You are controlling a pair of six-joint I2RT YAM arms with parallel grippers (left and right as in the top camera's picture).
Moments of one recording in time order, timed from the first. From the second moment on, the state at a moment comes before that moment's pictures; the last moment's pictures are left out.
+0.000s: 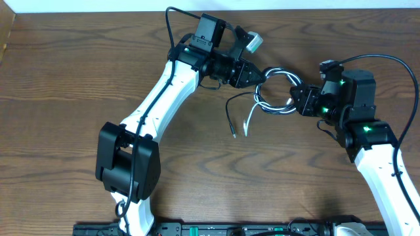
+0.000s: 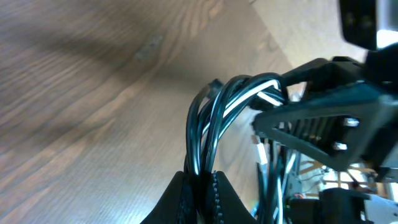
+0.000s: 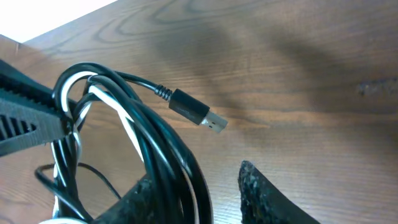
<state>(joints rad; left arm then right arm) -0.43 1.96 1.68 -0.65 0.94 -0.02 0.09 1.23 0.89 -0.37 -0.34 0.36</state>
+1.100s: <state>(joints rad) -0.43 1.96 1.68 -0.63 0.99 -0.02 0.07 1.22 0.89 -0.46 -0.31 0.35</state>
